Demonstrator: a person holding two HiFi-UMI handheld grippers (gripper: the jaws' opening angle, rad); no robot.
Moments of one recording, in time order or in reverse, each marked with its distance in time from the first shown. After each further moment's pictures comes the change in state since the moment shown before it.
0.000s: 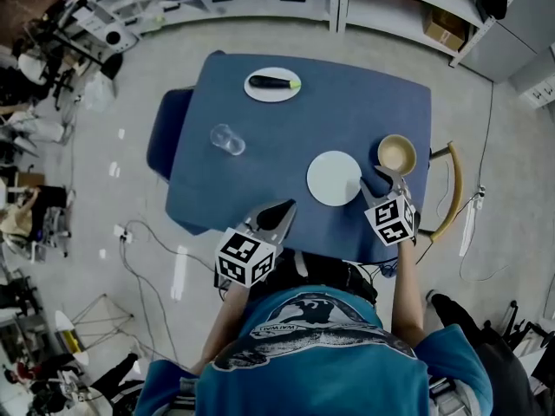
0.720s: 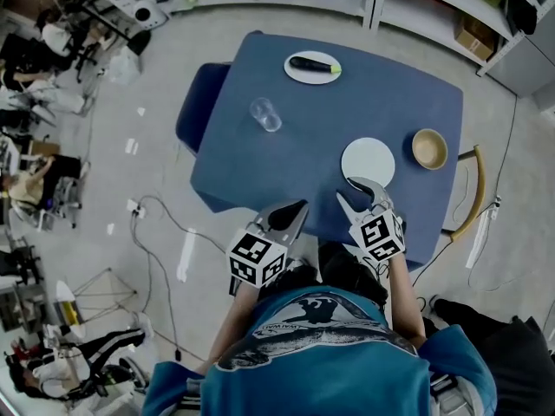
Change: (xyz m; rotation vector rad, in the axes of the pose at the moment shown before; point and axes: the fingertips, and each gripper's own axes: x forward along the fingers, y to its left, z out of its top) left arm -0.059 0.003 -0.037 -0.040 -0.032 0.076; right arm -0.014 0.148 0.081 -0.031 -0.216 0.252
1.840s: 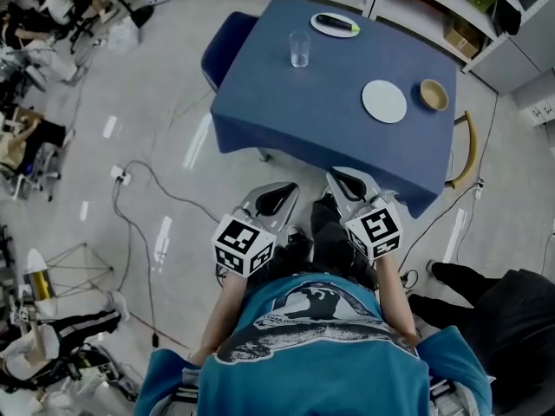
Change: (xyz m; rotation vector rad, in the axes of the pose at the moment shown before) left arm -0.194 -0.053 -0.086 0.054 -0.132 -0.014; right arm -0.082 0.212 0.074 0.171 -0.244 -0.002
